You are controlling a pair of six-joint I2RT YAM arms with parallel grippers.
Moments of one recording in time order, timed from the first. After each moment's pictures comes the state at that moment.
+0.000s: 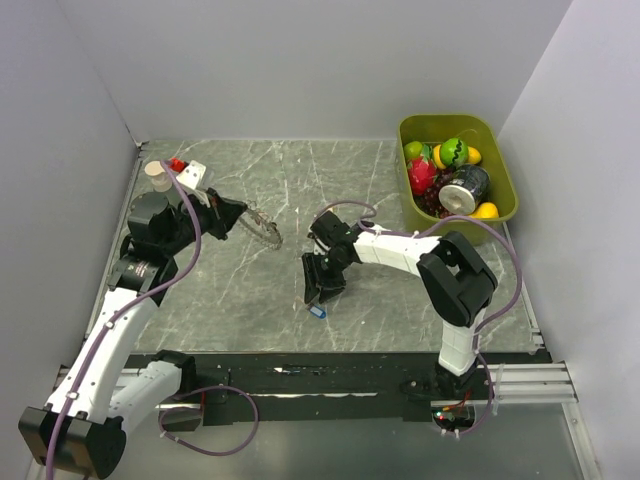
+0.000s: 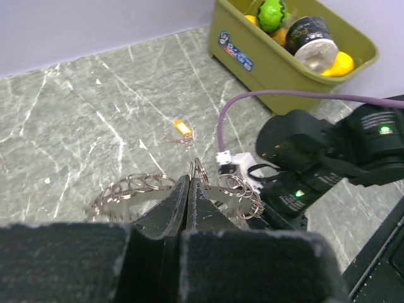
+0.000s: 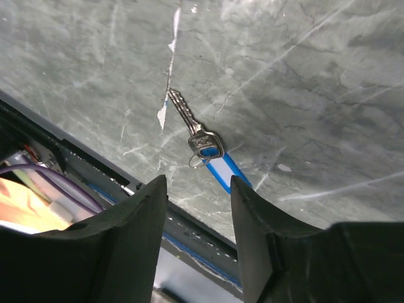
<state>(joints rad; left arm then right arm) -0.22 0.89 0.90 -0.12 0.47 -0.15 0.75 1.84 1.20 -0.58 -0.40 0.58</state>
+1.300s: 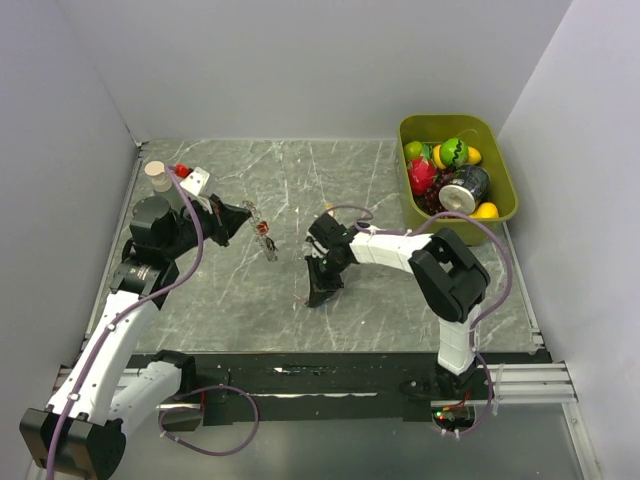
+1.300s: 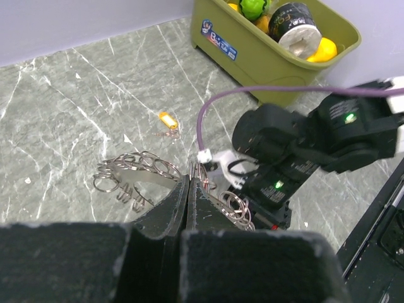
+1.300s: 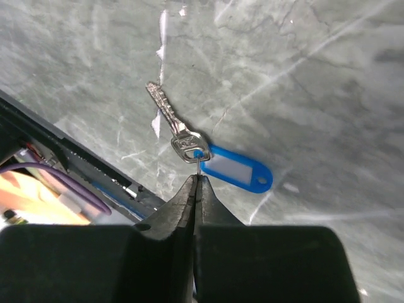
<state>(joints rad) -0.22 0.88 0.86 -0.11 0.54 -0.15 0.75 1.92 1.21 -0.57 -0.45 0.59</state>
